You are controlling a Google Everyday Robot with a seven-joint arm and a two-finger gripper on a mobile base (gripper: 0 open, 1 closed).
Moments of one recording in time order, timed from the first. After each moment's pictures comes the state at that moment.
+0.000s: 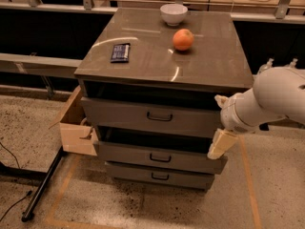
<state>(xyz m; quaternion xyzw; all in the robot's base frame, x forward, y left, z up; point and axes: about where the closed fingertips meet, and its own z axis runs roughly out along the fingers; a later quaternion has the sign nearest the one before) 0.533 -0.191 0.757 -0.61 0.75 -0.03 0.26</state>
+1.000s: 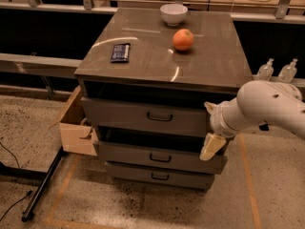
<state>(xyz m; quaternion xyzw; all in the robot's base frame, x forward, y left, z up) 0.563 -0.179 0.703 -0.63 0.73 -0.02 0.26</state>
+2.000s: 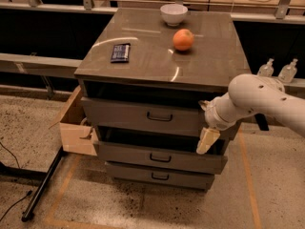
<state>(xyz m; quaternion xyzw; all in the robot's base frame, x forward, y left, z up) 0.602 -0.174 0.675 -0.64 0.72 0.01 0.25</state>
